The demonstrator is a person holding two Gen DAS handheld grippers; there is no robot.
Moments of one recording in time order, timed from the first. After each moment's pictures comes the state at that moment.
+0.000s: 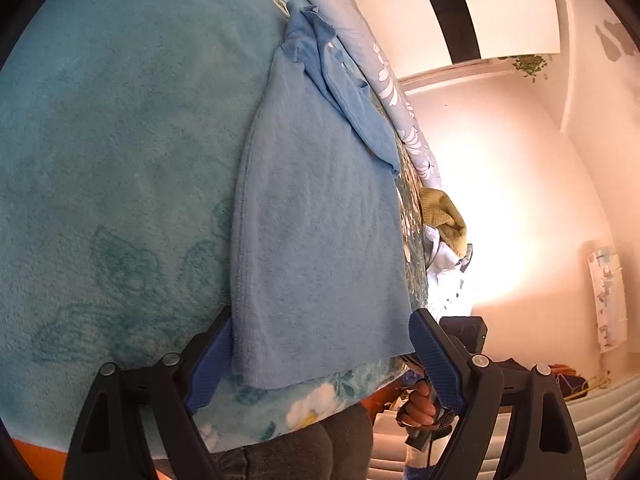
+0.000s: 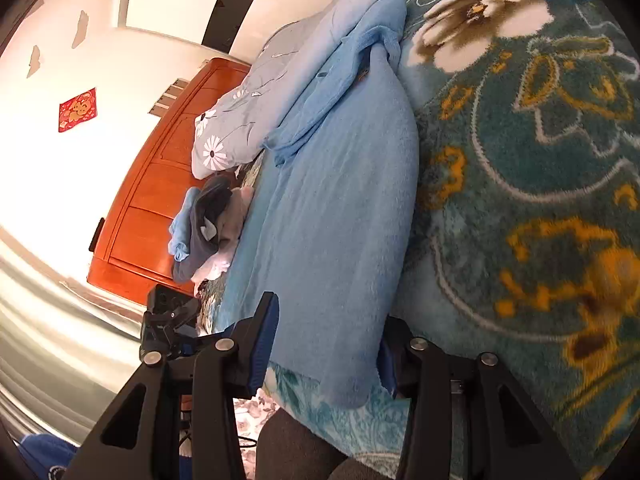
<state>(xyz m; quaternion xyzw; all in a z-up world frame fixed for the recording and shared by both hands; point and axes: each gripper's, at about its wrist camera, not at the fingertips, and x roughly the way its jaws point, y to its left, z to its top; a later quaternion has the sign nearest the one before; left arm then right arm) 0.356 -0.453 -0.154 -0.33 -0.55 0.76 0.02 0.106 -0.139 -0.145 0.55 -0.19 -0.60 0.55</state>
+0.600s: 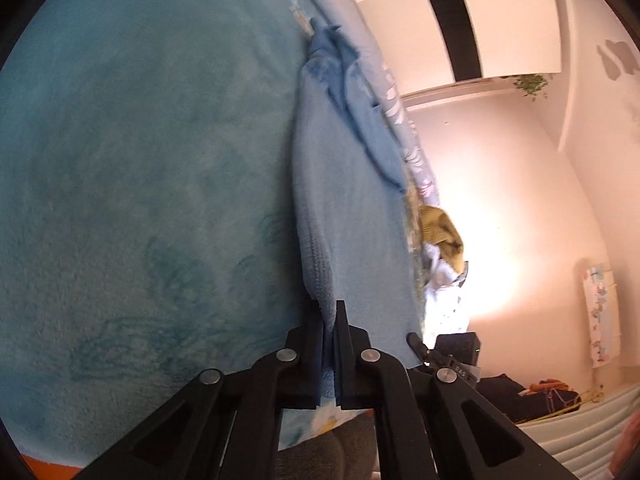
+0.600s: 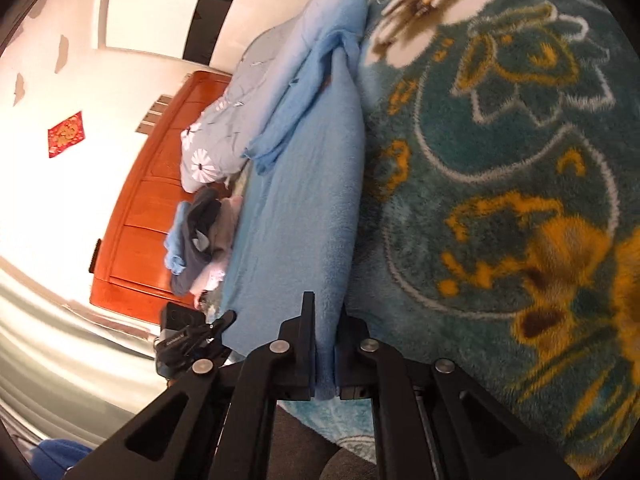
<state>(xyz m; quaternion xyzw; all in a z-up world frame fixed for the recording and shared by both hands) 0.358 -0.468 -0.157 -0.28 -0.58 0.76 0.02 0.091 -0.122 -0.148 0.56 -0.23 -0.58 0.54</state>
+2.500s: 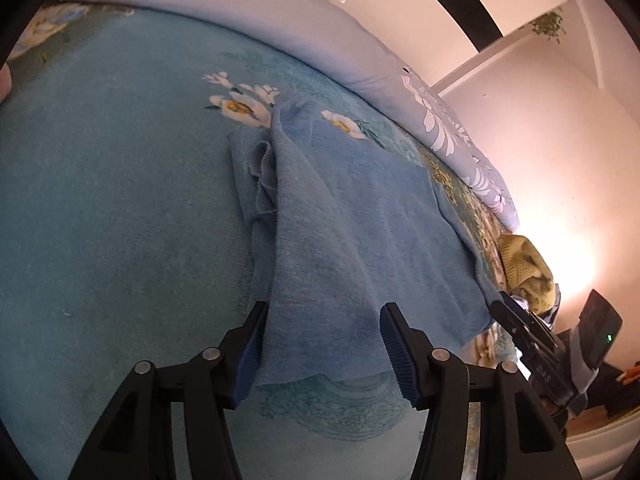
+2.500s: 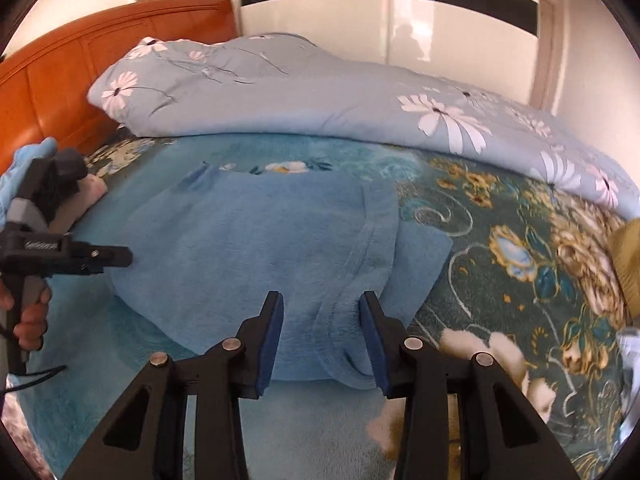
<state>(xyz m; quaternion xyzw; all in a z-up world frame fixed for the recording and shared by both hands) 0.163 -0.573 -0.125 -0.38 -0.41 0.83 -0.09 -0.004 -0.324 -0.077 0.36 0.18 -0.81 0.44</state>
